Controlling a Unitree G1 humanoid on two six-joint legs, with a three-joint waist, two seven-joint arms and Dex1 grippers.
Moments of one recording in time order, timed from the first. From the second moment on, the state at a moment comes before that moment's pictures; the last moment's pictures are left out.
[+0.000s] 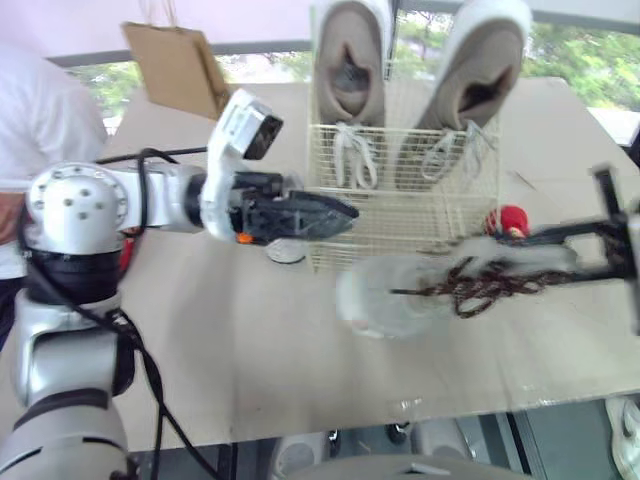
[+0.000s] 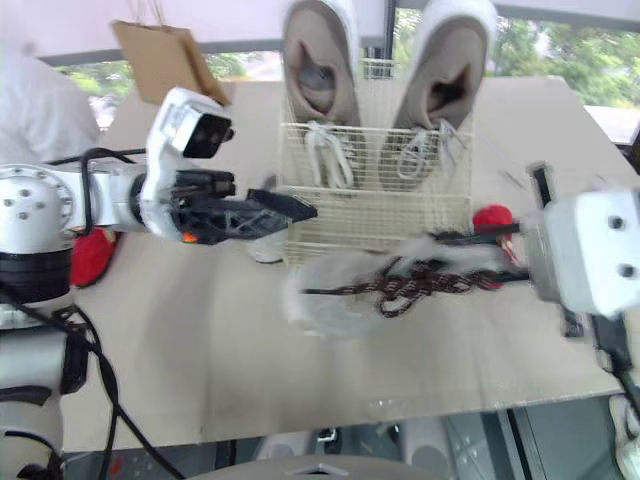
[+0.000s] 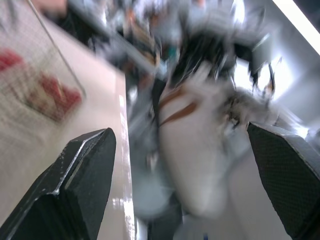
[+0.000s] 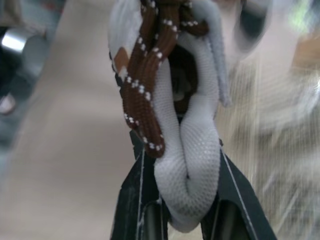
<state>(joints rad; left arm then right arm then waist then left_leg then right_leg) -0.89 0.86 -0.04 -0.06 -1.43 1.39 -0.94 -0.59 -1.27 -0.17 -0.62 0.75 0.33 1.26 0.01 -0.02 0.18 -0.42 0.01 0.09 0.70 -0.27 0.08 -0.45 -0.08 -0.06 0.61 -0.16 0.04</state>
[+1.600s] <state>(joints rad) -0.63 0.48 0.11 -0.41 -0.84 0.69 -0.67 -0.62 -0.62 -0.20 -0.55 1.78 0.98 -0.11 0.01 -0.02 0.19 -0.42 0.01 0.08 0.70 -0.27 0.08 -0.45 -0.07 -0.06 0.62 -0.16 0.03</state>
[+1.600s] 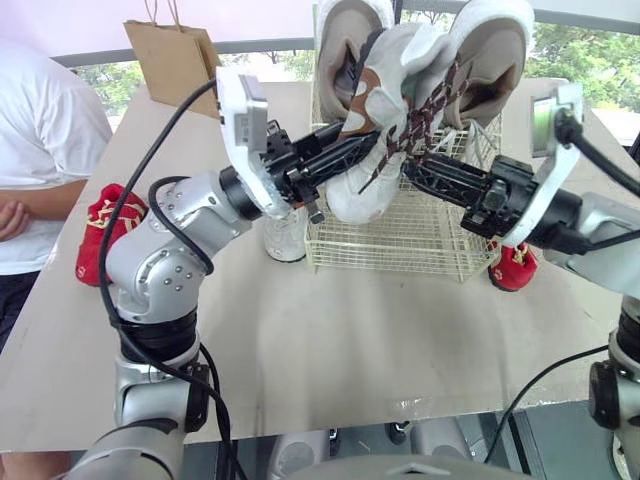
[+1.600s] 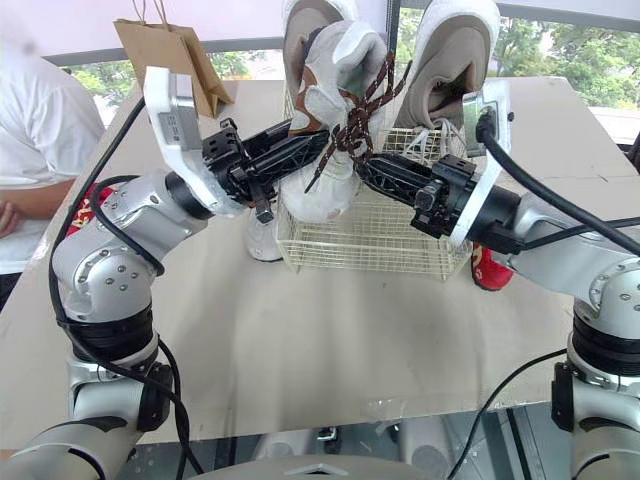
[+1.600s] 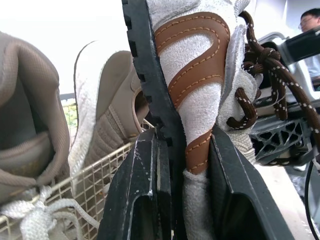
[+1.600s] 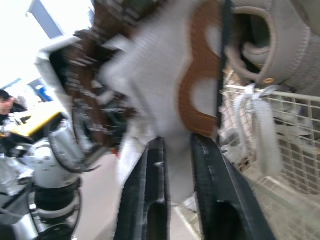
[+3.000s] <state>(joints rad) -0.56 0.47 0.12 -0.44 -0.85 0.67 -0.65 -0.66 -0.70 -0.03 -0.53 1.80 0.85 -0.31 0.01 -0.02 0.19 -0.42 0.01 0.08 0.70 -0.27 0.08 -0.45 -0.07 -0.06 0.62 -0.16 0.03</state>
